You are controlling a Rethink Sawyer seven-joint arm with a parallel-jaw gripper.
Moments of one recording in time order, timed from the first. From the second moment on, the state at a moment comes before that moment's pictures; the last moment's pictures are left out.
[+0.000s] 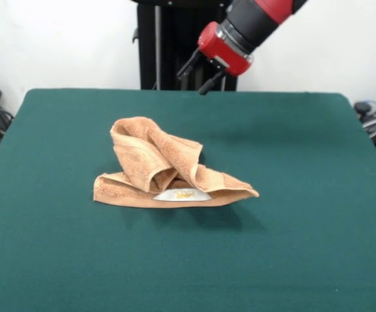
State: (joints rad) arm 0.57 -0.27 -0.71 1.97 0.30 0.08 1.60
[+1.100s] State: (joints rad) arm 0.42 -0.43 -0.70 1.98 0.08 0.11 1.60
